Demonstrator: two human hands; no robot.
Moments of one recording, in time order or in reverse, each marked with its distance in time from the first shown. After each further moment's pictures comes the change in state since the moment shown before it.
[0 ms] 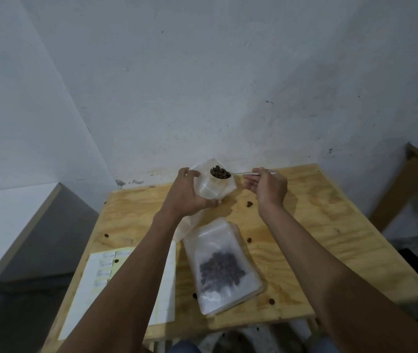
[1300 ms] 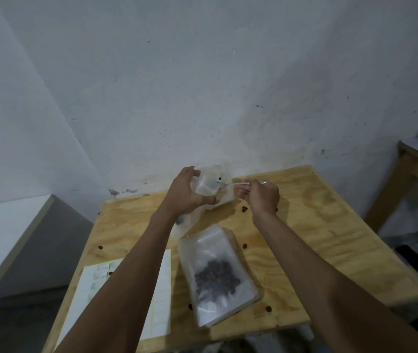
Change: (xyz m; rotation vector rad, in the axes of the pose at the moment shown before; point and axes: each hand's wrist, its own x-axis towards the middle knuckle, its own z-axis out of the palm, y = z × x) left_hand 0.013 0.020 -0.004 -0.172 -0.020 0.023; right_hand -0.001 0.010 -0.005 -0.140 0.030 0.008
